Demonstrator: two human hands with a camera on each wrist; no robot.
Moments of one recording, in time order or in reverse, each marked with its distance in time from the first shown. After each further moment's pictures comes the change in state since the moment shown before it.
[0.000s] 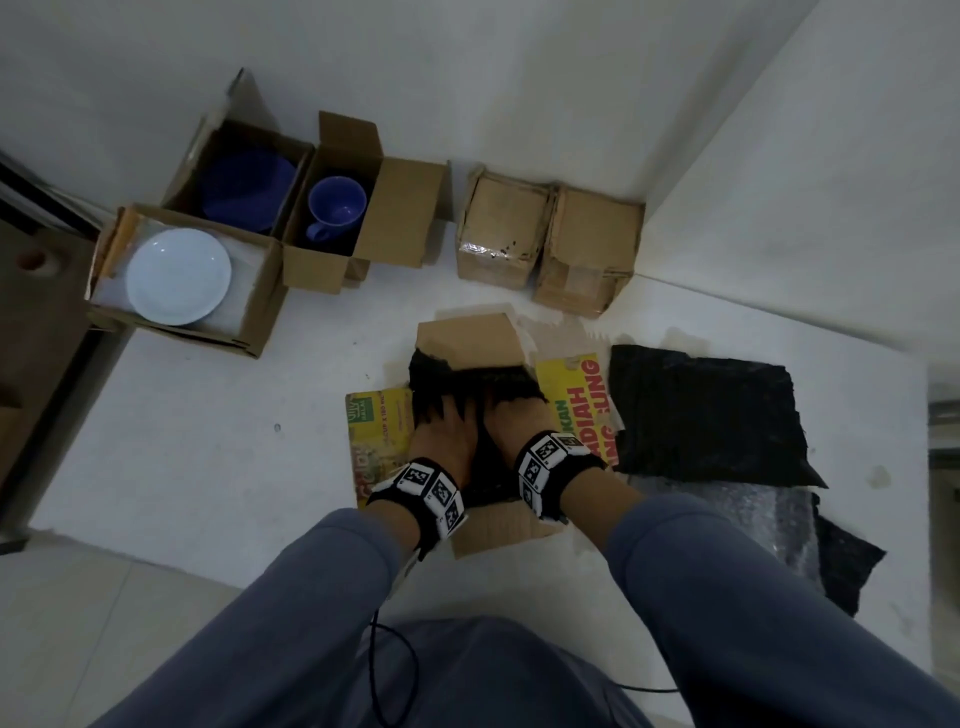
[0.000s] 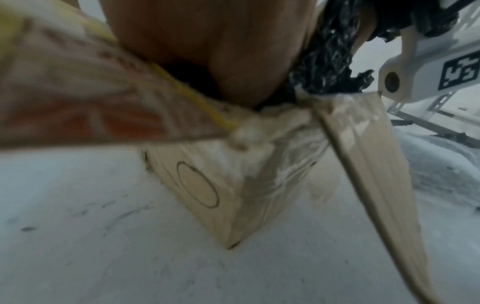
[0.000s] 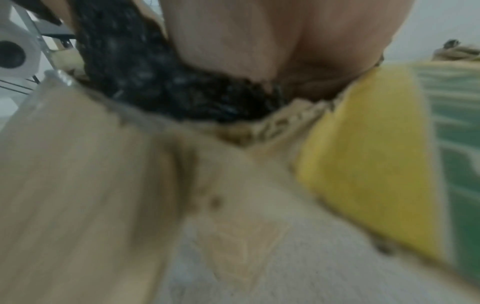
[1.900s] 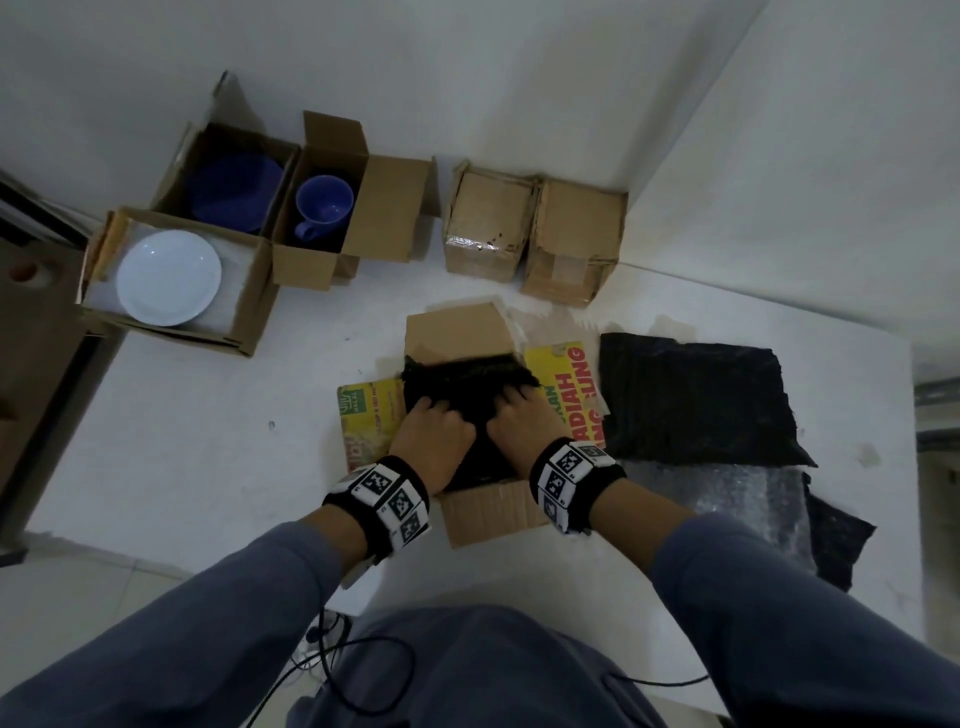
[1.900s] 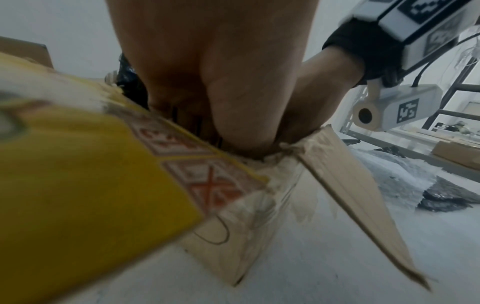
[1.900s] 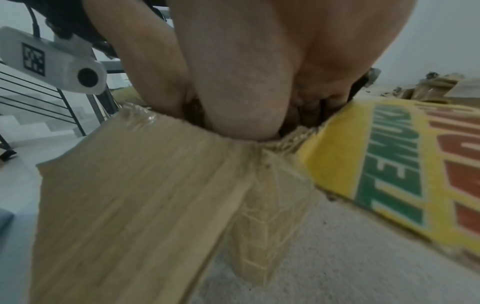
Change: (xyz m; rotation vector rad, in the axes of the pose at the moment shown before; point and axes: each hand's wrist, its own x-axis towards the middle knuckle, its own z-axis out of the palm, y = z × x) left_hand -0.042 -0.005 -0.044 0.331 0.019 0.277; right_hand -0.039 0.005 0.002 -0.196 0.151 -0.088
